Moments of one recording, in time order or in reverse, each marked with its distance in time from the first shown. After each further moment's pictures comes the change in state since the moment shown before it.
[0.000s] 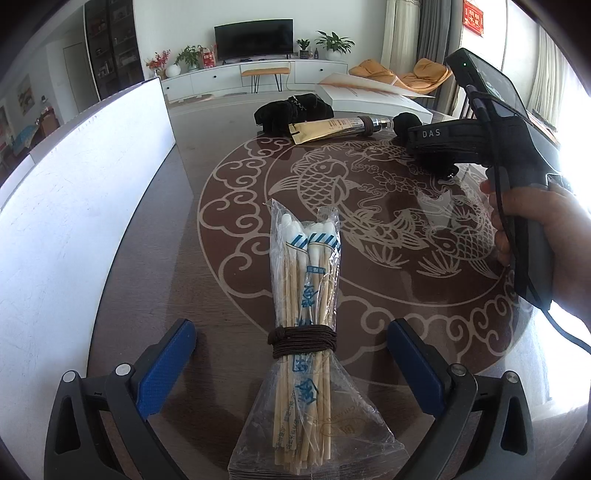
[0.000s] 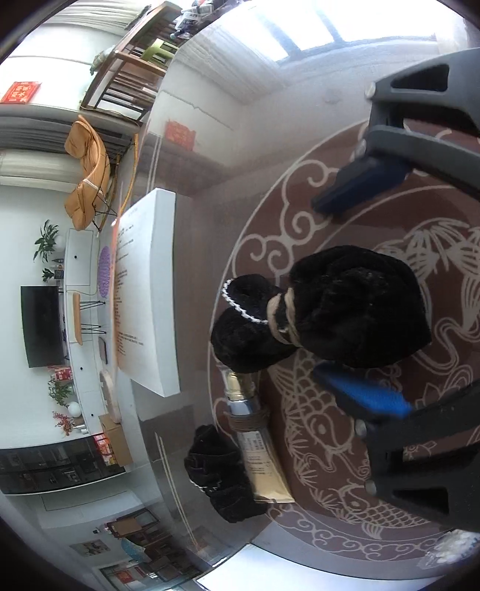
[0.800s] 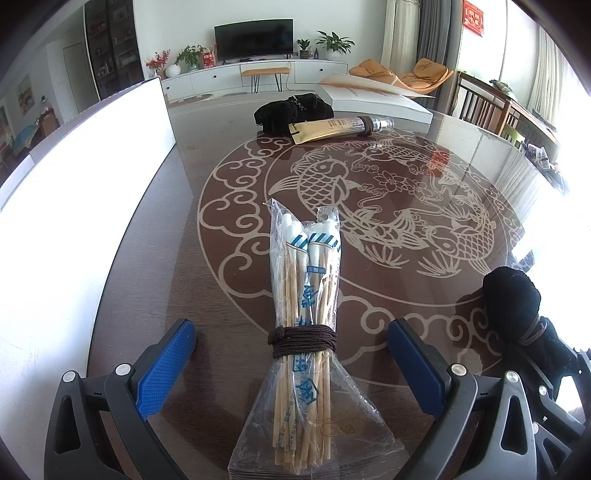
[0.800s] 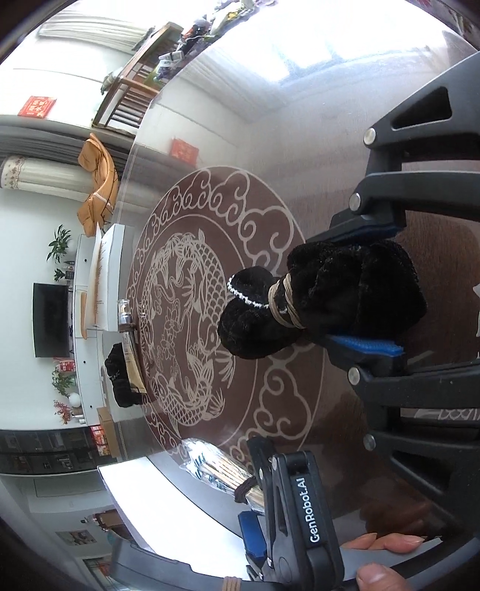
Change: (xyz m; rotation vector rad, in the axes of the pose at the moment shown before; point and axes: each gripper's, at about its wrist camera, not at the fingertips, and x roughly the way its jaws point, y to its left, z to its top) left arm 0.000 0.000 0.000 0.000 0.001 0.001; right arm -0.154 0.033 -0.193 -0.017 -0.017 -0.063
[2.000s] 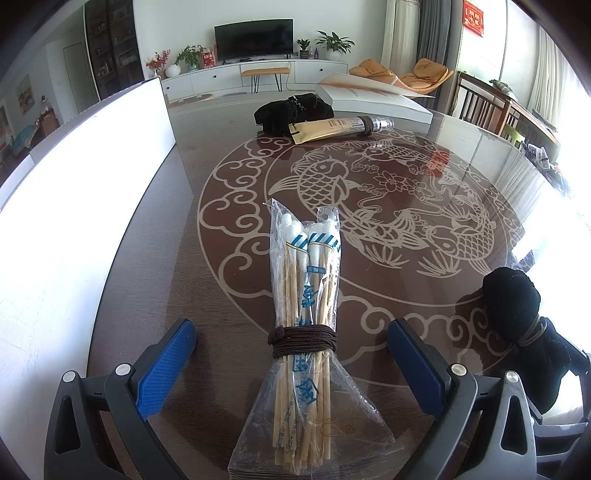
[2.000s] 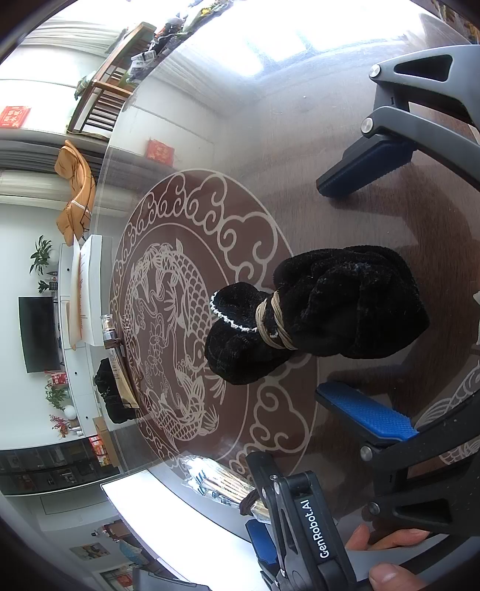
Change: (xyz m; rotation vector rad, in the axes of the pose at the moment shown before) left arm 0.000 0.000 0.000 0.000 0.000 0.001; right arm 0.010 -0.008 -0.001 0.042 0.061 0.031
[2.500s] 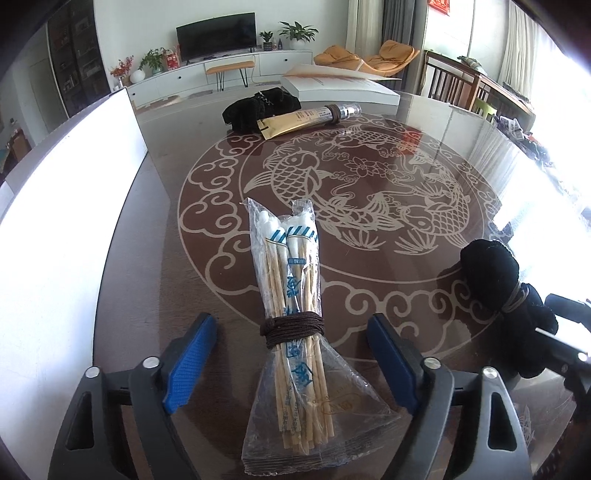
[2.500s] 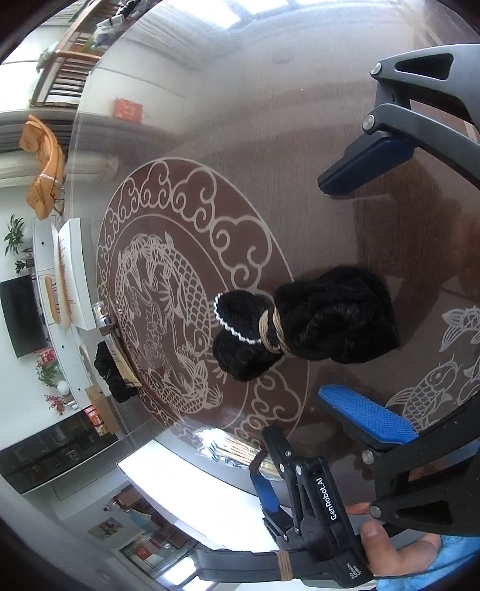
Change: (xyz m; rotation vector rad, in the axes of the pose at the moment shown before) left arm -0.008 0.000 0.002 0.122 0.033 -0.083; right arm -0.009 -0.046 0.016 0.051 0.125 0.221
